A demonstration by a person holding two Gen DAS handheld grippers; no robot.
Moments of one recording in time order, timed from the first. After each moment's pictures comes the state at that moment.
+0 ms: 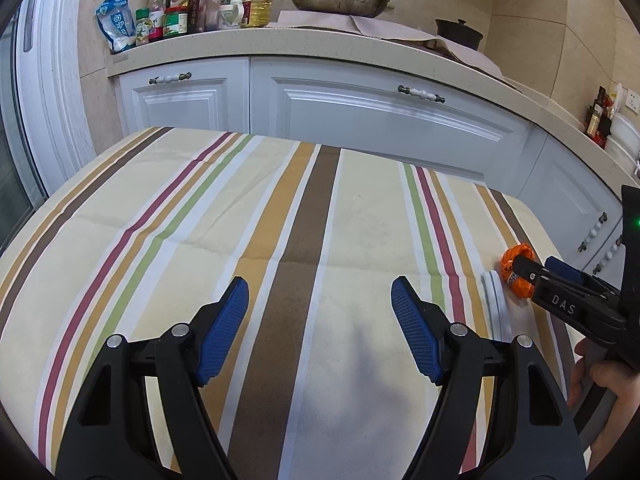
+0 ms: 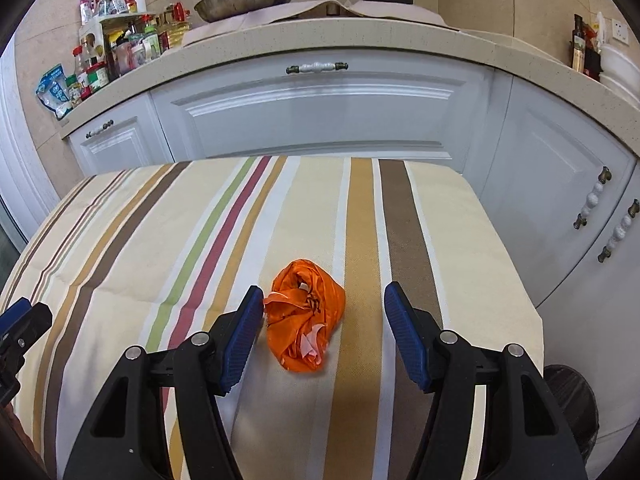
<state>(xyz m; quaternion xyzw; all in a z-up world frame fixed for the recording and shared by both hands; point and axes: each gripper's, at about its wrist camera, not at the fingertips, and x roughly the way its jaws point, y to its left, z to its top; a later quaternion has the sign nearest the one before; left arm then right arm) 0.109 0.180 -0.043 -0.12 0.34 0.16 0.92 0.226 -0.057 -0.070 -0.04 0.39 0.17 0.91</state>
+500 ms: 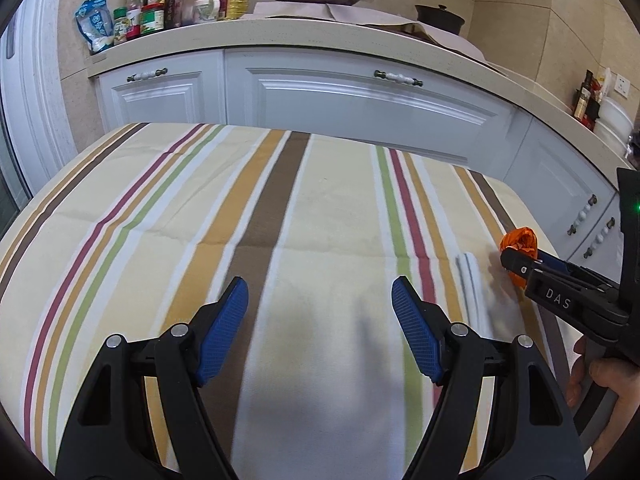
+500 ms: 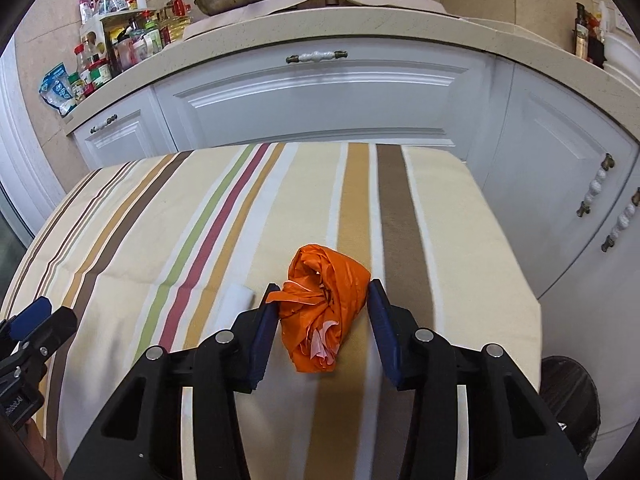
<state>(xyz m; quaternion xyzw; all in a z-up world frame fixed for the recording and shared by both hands) 0.118 0.151 -0.050 -0.11 0.36 0.13 0.92 0.221 -0.072 -0.068 -0.03 0.40 0.18 0.90</state>
